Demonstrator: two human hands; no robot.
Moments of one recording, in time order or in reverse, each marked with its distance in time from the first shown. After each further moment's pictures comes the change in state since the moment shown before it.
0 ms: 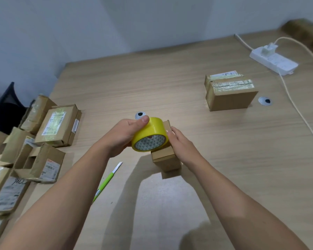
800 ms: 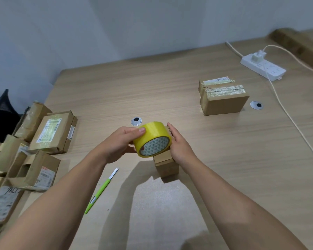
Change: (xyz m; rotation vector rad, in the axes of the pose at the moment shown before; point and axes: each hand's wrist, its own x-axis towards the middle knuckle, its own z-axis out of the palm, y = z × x) left_hand 0.006 -0.012 -0.004 -0.023 -0.073 0.042; right_hand 0.015 -0.001 0.002 0.091 0.070 -0.062
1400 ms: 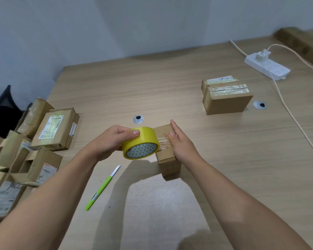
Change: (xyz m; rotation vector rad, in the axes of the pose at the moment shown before) left_hand -0.008 -0.008 -0.031 0.126 0.003 0.013; right_hand -0.005 -0.002 -0.002 -0.067 -0.013 -0.019
